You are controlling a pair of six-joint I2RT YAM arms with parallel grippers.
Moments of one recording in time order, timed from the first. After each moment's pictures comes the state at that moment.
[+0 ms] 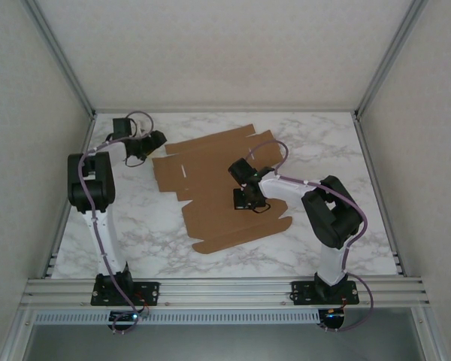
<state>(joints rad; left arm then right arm) 0.12 2.19 1.49 -0.13 0.60 -0.52 0.73 1.87 1.17 -0.61 0.02 0.58</state>
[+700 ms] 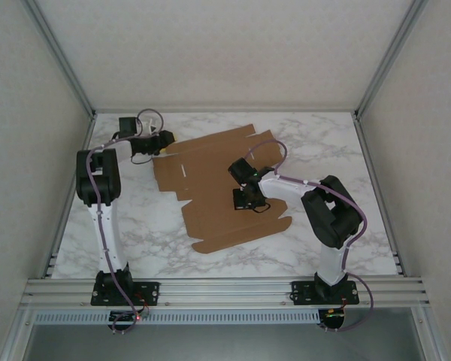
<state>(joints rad) 0.09 2.34 1.61 -0.10 0.89 -0.43 0.73 1.87 1.18 -0.61 0.02 0.54</state>
